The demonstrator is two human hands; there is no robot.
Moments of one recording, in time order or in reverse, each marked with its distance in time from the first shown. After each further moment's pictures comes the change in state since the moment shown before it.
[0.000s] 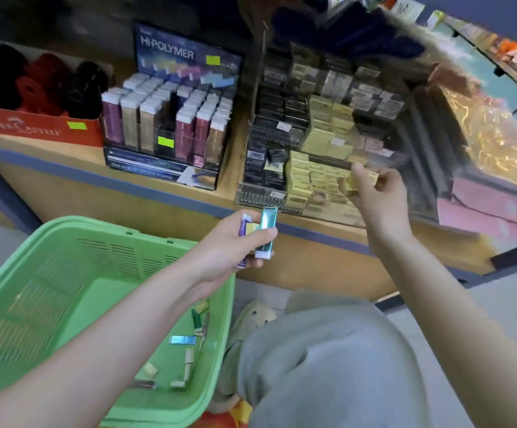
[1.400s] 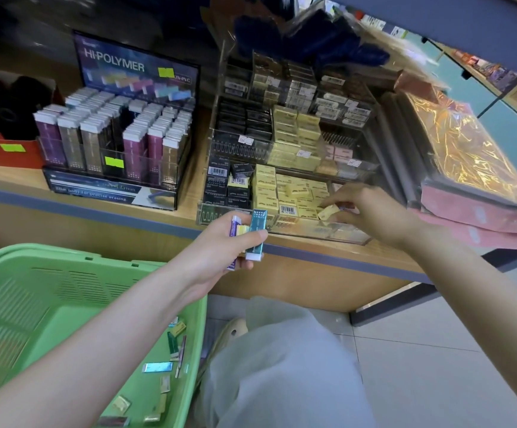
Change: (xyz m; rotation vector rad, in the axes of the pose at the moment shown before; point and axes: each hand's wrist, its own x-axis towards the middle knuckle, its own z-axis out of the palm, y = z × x) left_hand 0.049 0.017 0.039 0.034 -0.006 0.008; right_hand 0.077 0.006 -0.071 -0.976 -0.592 -0.643
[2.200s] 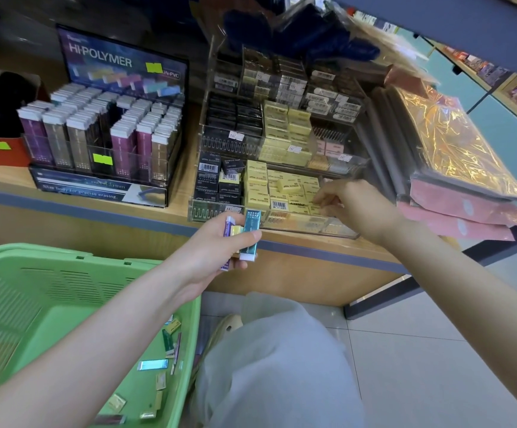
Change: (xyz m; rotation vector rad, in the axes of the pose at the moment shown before) left_hand -0.003 -0.002 0.006 0.018 0.008 -0.021; right_hand 0.002 -0.003 0.008 0.008 0.076 0.093
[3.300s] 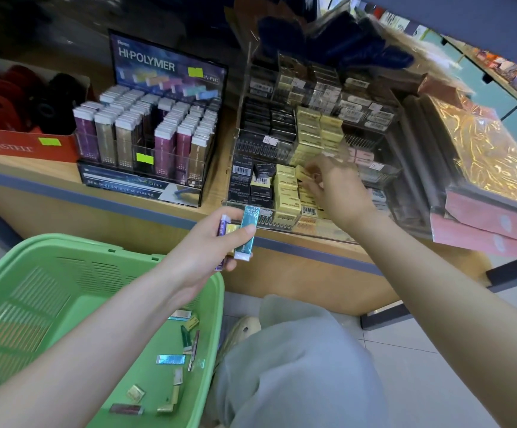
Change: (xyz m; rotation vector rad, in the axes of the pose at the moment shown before) left_hand -0.017 -0.003 -0.036 0.013 0.081 0.068; right_hand 0.048 -0.050 0.027 -0.008 0.245 -0.006
